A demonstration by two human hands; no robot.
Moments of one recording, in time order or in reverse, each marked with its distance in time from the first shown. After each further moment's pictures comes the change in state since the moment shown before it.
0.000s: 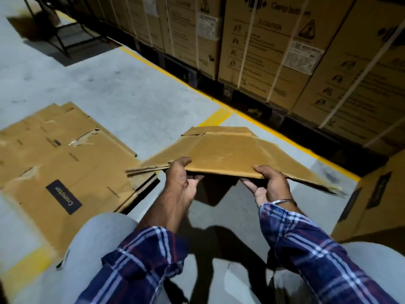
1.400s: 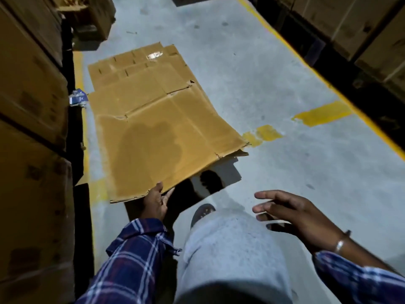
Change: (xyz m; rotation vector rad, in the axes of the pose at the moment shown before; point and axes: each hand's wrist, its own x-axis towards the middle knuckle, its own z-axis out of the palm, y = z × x) left_hand 0.135 0.087 -0.413 -0.326 0.600 0.160; right_hand -0.009 0.182 0.076 -1.274 -0.725 0.387
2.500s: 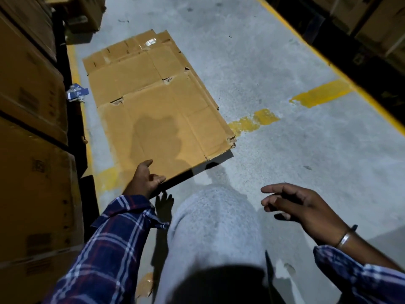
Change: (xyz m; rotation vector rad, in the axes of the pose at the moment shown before) left_hand -0.016 0.050 0.014 0.192 -0.020 -0.166; right_hand -0.026 0.029 -0.025 -0.085 0.066 -0.119
